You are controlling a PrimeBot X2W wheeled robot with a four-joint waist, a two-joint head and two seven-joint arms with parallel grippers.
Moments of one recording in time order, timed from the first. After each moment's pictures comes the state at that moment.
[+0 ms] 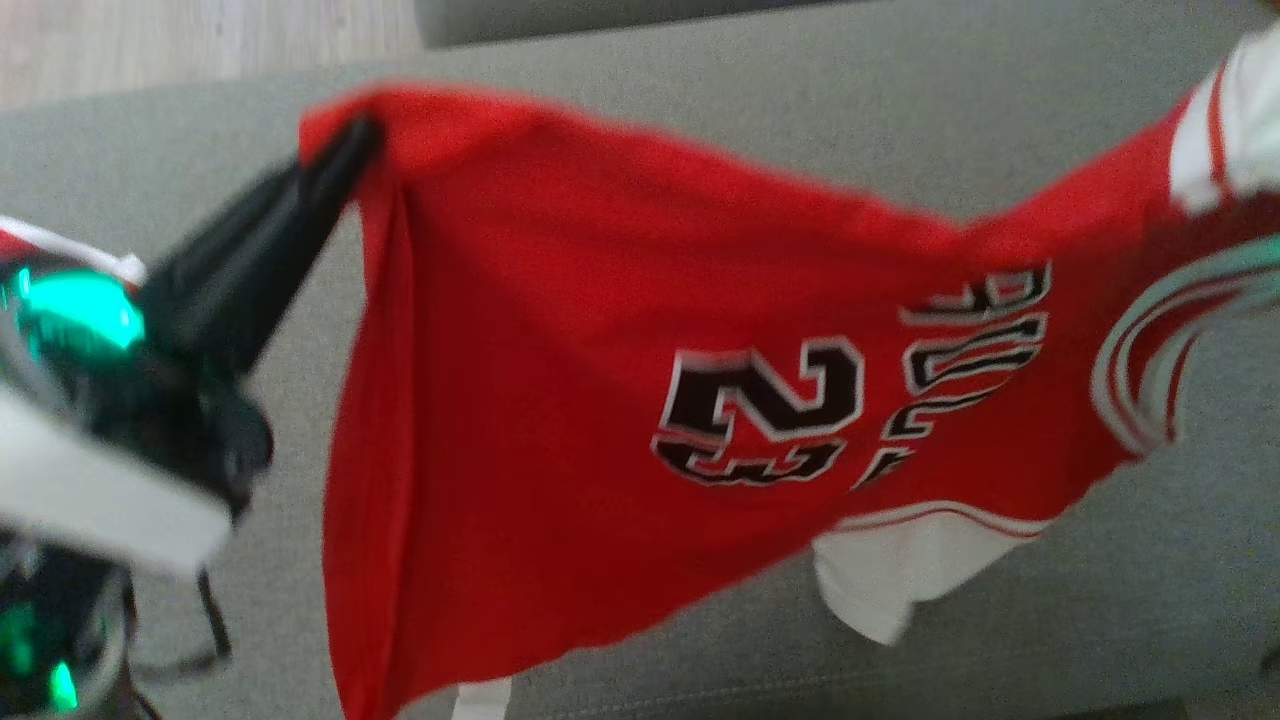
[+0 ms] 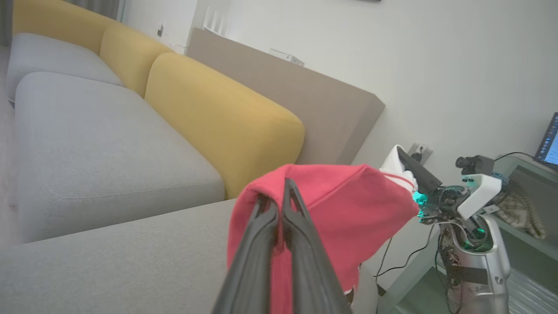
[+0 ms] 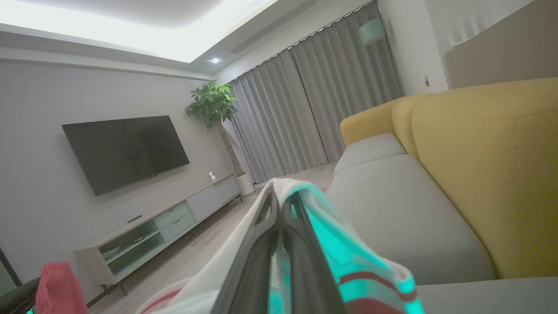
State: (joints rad) left arm -0.29 0.19 0.01 -0.72 -0.97 0.02 0.75; right arm -0.38 -0.17 -0.27 -0.56 0.89 0.12 0.69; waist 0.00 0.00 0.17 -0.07
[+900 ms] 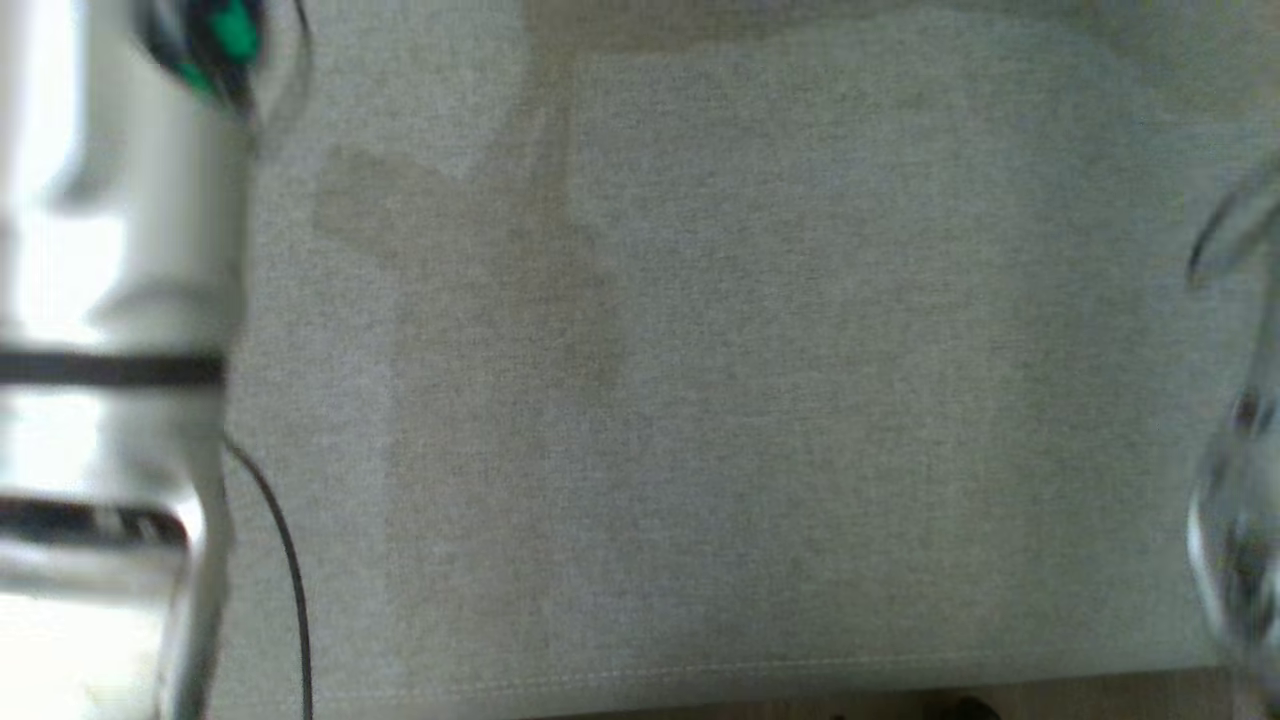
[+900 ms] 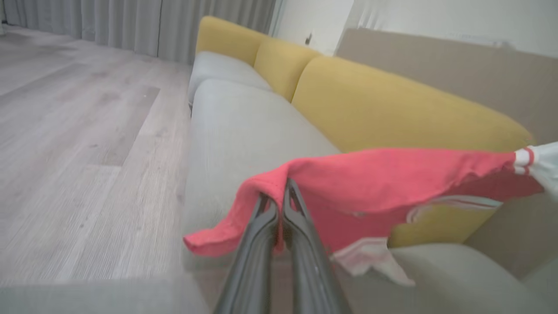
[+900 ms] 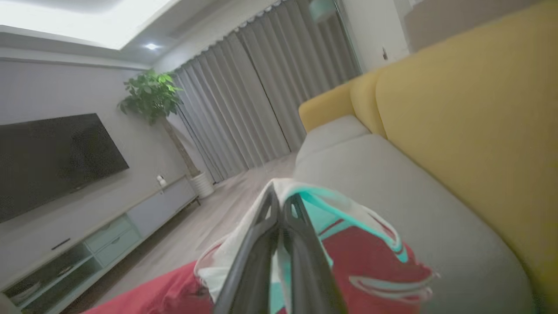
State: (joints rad) left arm -1.17 0.11 -0.23 0.61 -0.53 -0.12 0.01; right arm -1.19 -0.13 -0.09 0.37 0.52 0.12 0.21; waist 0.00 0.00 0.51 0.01
